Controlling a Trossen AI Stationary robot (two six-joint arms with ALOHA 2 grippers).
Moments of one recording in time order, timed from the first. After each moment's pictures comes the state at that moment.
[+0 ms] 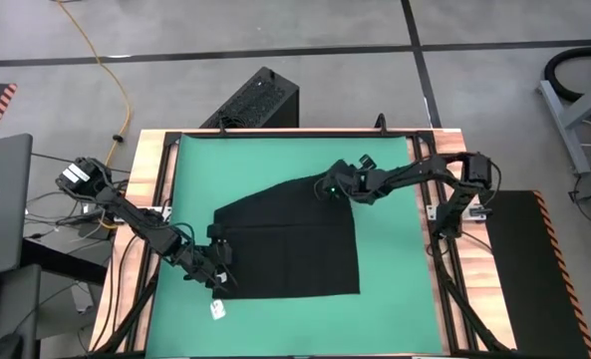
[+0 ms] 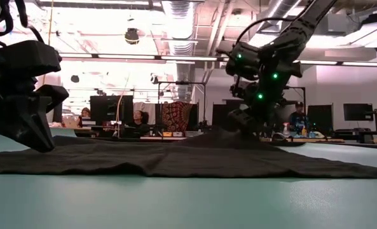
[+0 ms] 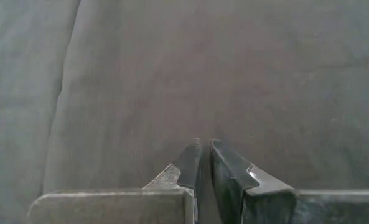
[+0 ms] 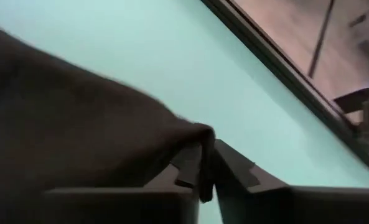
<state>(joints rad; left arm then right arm) -0.60 1.29 0.36 -0.01 -0.48 -0.41 -0.24 1.68 0.84 -0.22 0.77 0.36</state>
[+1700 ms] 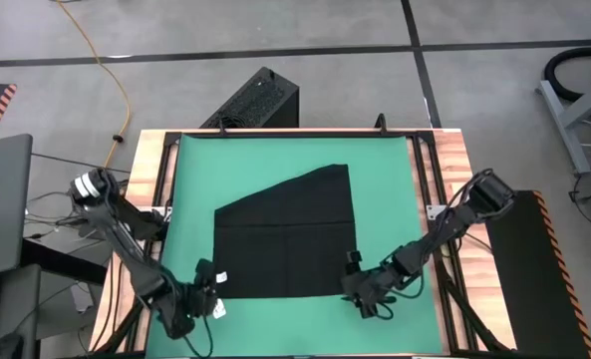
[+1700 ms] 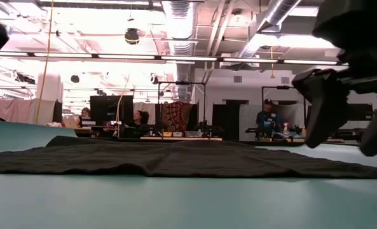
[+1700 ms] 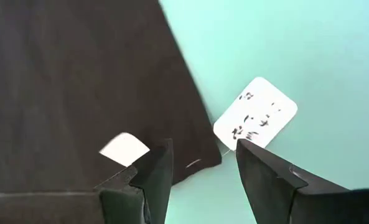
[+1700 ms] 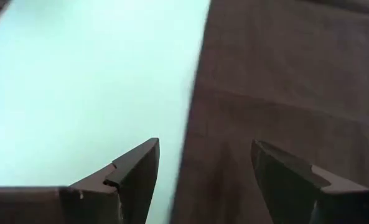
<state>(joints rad) -0.98 1.51 0.83 -0.57 -0.39 -0.50 0.64 1.63 0.73 0.05 0.31 0.28</state>
